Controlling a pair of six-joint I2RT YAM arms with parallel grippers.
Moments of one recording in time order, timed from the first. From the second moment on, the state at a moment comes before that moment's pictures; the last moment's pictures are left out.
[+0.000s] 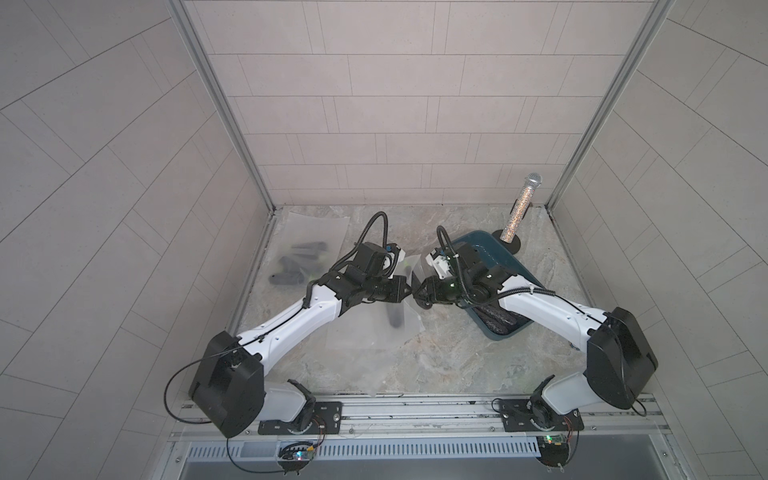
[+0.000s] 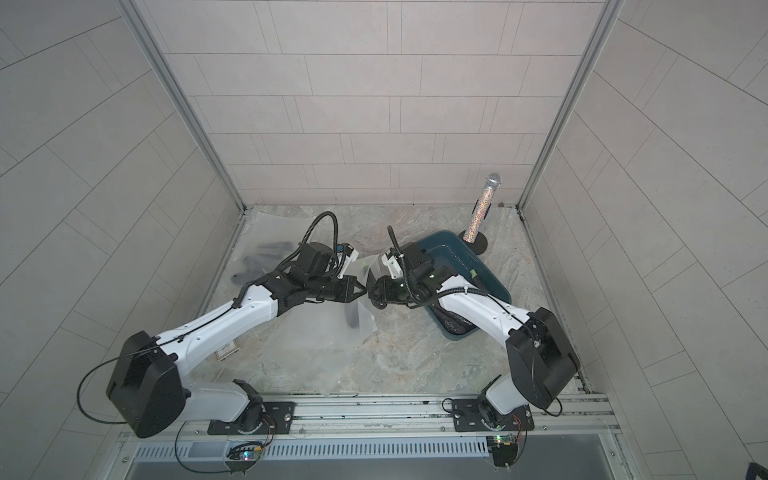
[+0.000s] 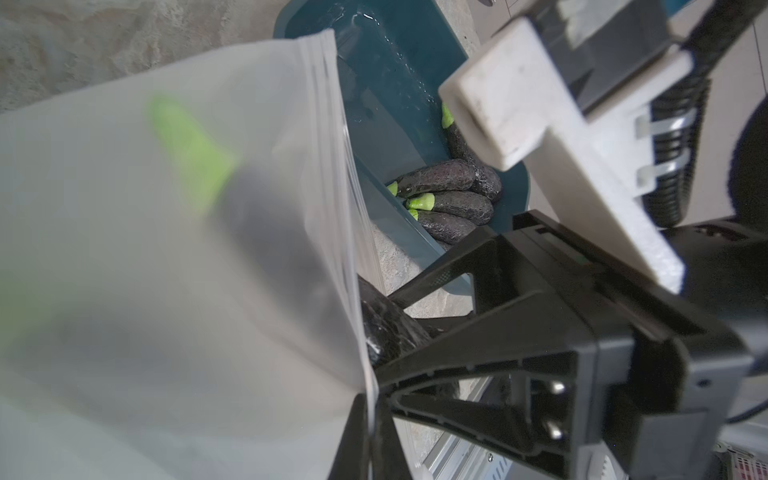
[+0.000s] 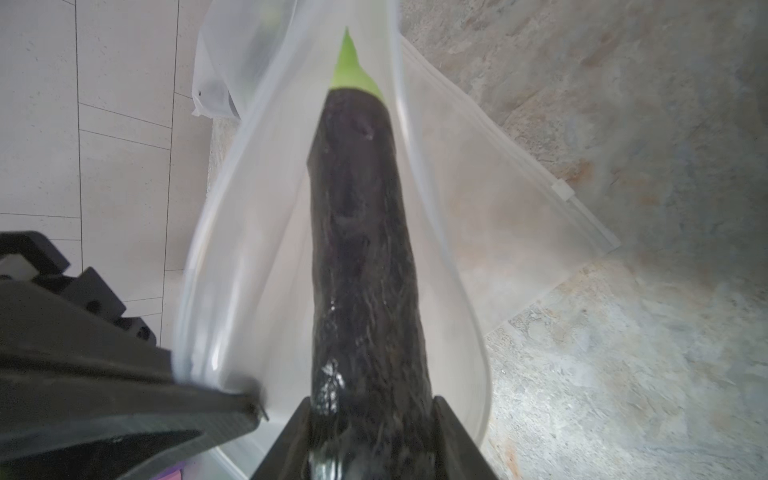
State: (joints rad) left arm -0.61 1.37 0.99 -0.40 0.45 -0.48; right arm 0.61 1.50 1.06 -0.41 -0.44 0.64
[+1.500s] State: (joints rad) left arm -0.60 1.38 0.99 -0.48 0.37 -0.48; right arm 0.20 1.49 1.06 -0.77 0.48 0.41
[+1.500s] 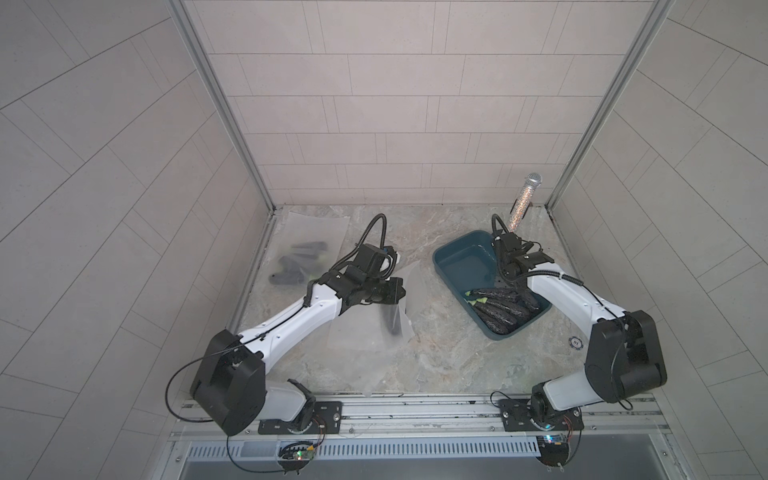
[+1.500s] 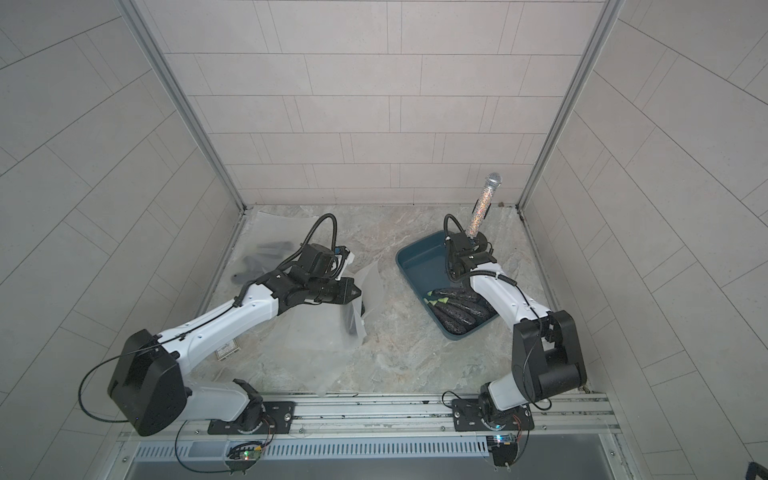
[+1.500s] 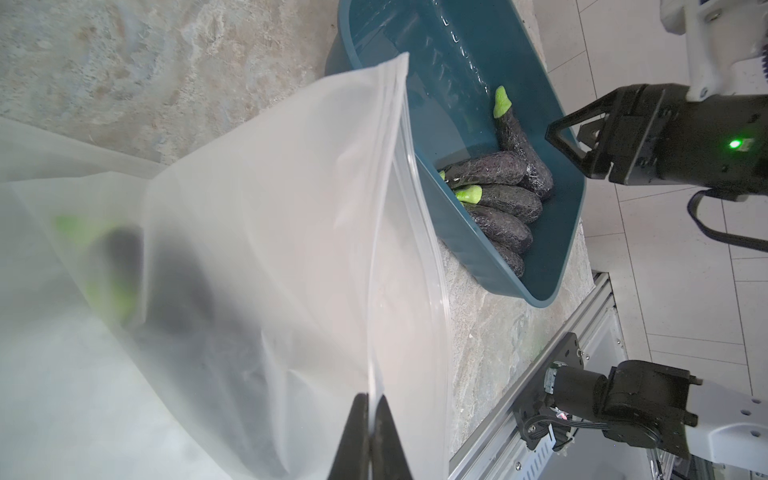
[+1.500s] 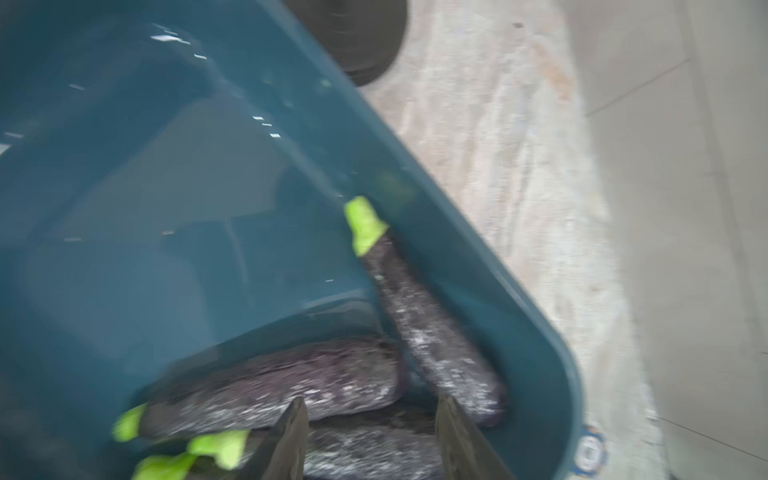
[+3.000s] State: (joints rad) left arm -0.60 1.42 1.00 -0.49 0.40 -0.46; right arm 0.02 1.77 1.09 -0.63 0.33 0.29
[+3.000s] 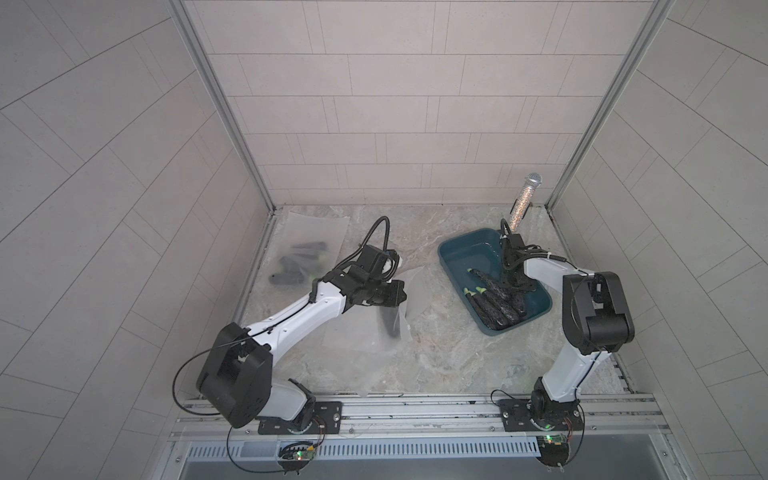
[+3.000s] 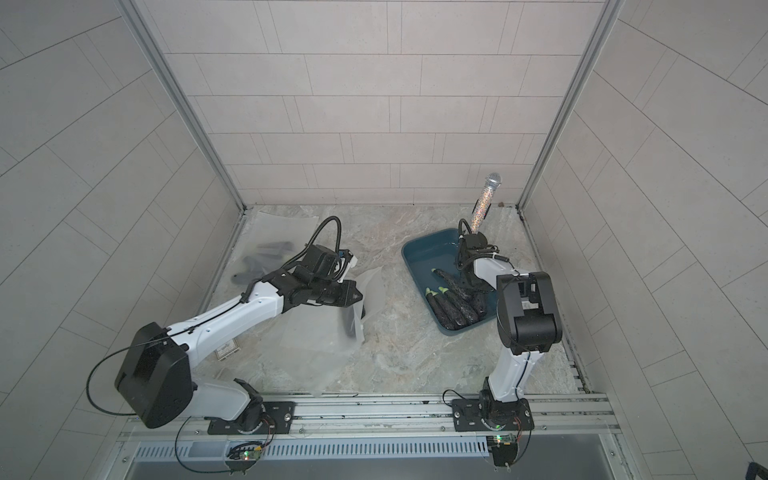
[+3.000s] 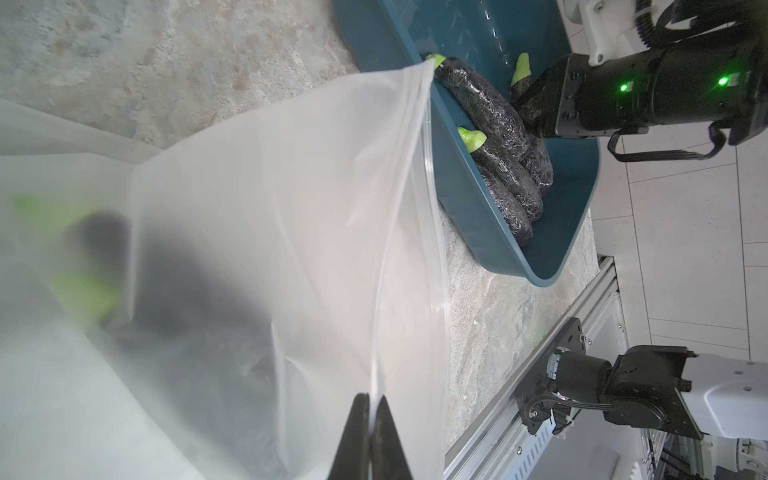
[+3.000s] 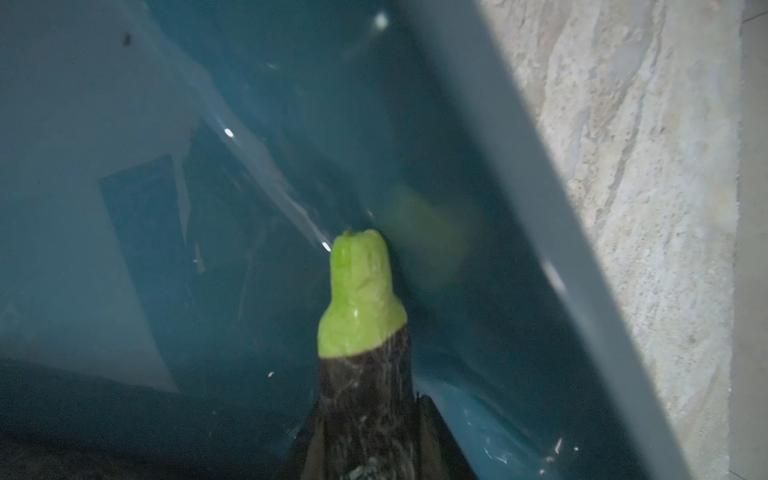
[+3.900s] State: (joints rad) left arm -0.59 1.42 1.00 -0.49 0.36 -0.47; right arm 0.12 1.48 1.09 -0.61 0.21 0.29
